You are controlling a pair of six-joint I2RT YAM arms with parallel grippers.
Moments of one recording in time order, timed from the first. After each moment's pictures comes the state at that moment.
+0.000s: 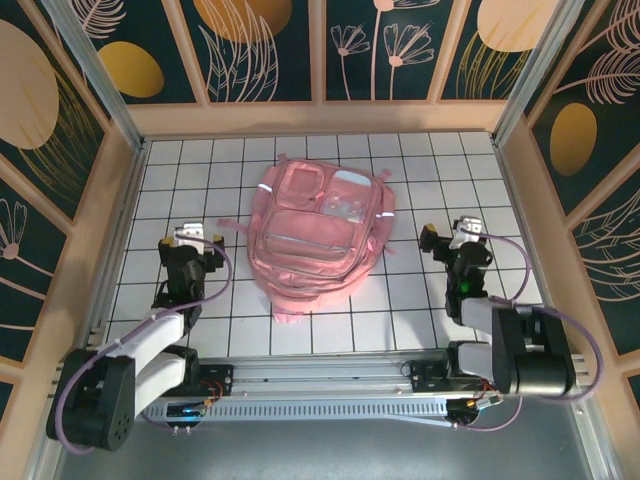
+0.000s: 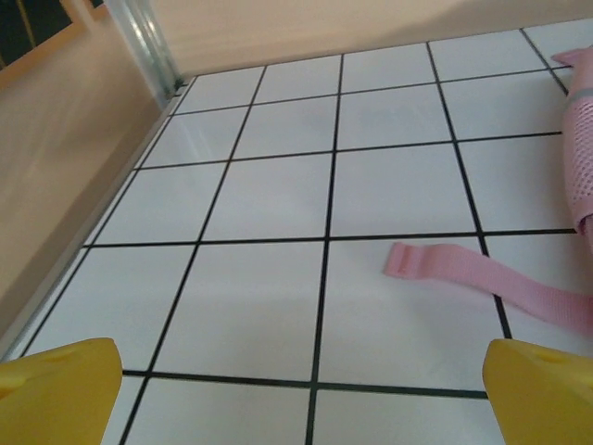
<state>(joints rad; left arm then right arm) -0.18 1.06 0.19 0.53 -0.35 0.04 0.00 1.30 0.16 0.91 0.02 0.10</state>
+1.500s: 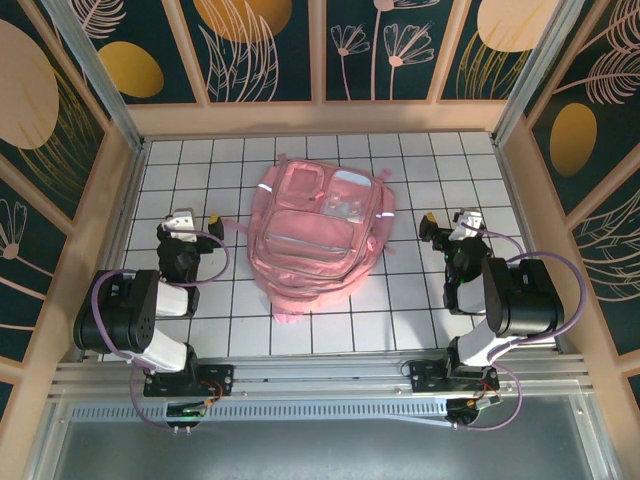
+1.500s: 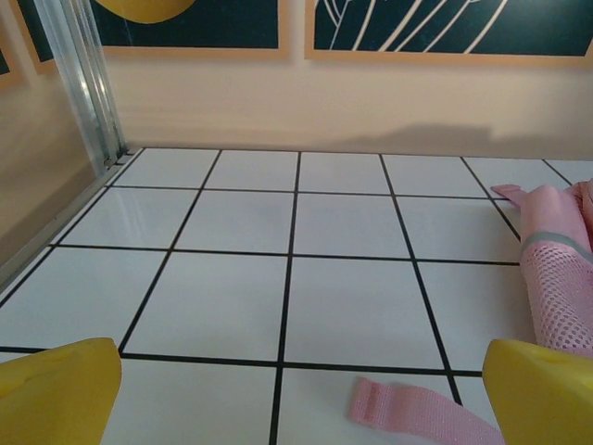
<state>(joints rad) 0.00 1.53 0.22 1.17 -0.05 -0.05 -0.03 1.57 0.20 1.24 -0.02 0.11</state>
